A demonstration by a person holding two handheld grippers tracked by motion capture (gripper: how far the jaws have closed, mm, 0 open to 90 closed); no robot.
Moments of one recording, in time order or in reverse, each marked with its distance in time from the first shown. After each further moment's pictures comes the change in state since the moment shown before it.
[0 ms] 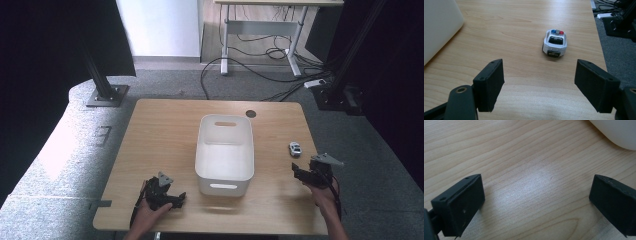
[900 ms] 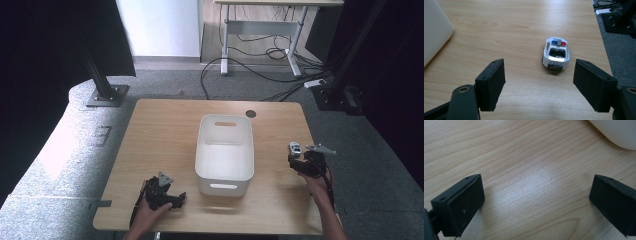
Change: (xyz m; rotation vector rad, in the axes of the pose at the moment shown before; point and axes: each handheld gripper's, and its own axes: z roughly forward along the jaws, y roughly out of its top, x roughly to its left) left arm 0.001 0.000 0.000 0.000 -0.006 0.004; right arm 0.001 0.019 0.031 0.036 -0.023 0.027
